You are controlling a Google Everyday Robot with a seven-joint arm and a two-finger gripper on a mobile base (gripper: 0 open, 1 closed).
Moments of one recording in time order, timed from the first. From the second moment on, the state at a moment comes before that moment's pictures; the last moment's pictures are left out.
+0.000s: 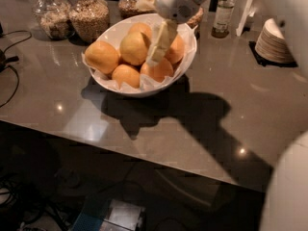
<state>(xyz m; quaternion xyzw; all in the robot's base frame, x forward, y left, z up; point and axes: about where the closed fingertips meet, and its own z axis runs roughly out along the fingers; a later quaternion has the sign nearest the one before) 0.625 0.024 0.972 -0.74 0.56 0.16 0.33</state>
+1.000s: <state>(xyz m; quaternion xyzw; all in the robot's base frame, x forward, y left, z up) 0.660 0.056 0.948 -0.72 0.60 0.15 0.32</state>
